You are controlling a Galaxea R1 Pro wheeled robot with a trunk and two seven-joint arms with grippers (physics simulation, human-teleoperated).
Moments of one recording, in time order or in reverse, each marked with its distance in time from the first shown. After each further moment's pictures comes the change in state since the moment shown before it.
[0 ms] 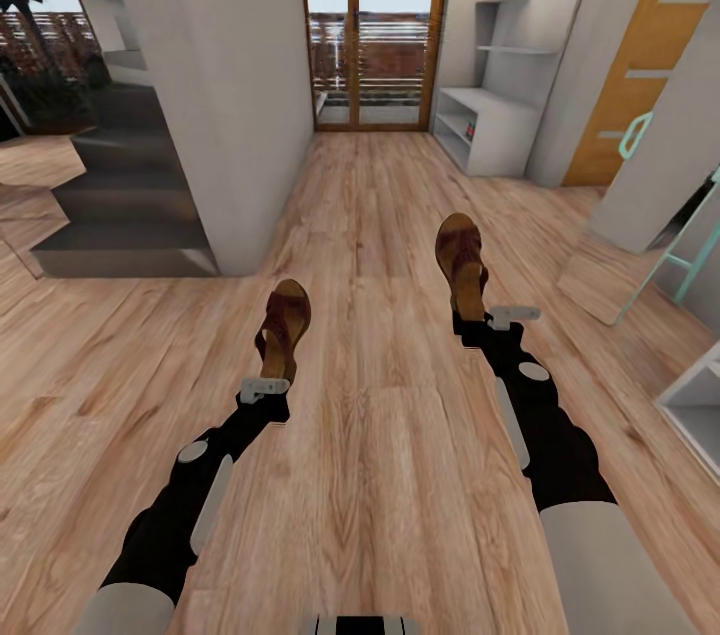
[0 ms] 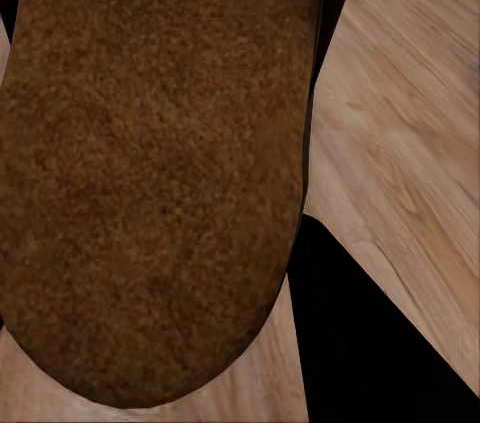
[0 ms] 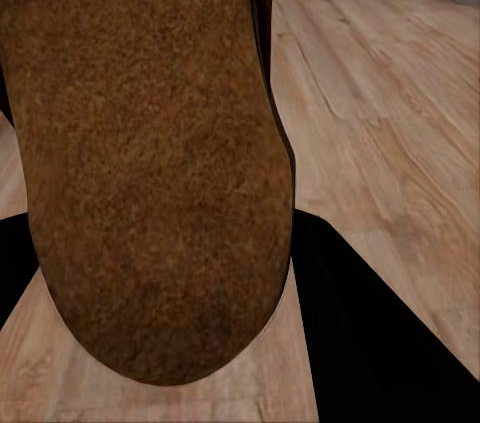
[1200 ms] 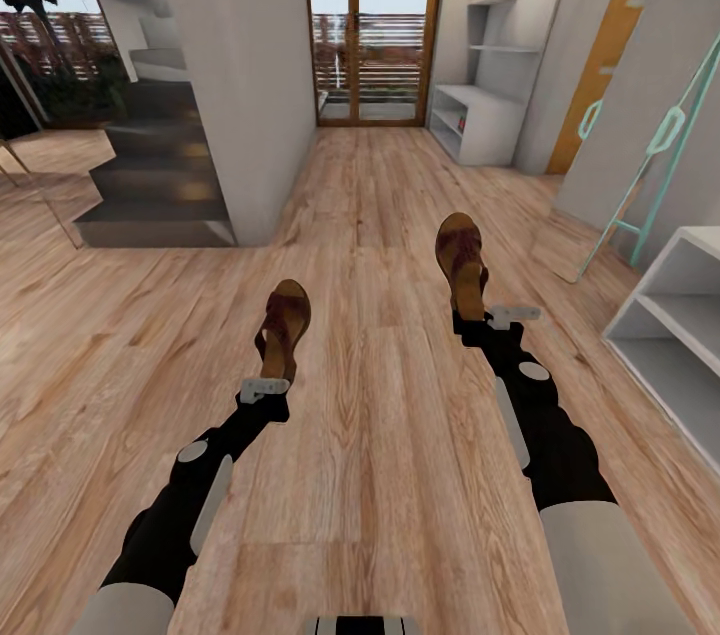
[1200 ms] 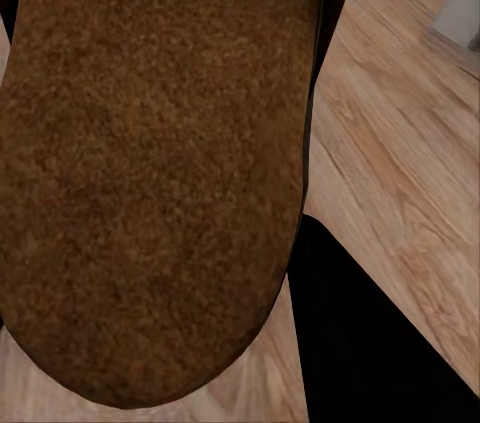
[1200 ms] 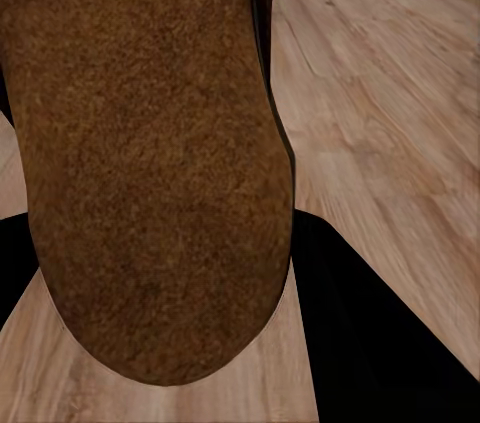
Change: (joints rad) left arm 0.000 0.000 0.000 0.000 0.000 0.000 0.000; right arm -0.001 0.000 0.000 0.000 0.000 0.000 0.000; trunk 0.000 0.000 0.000
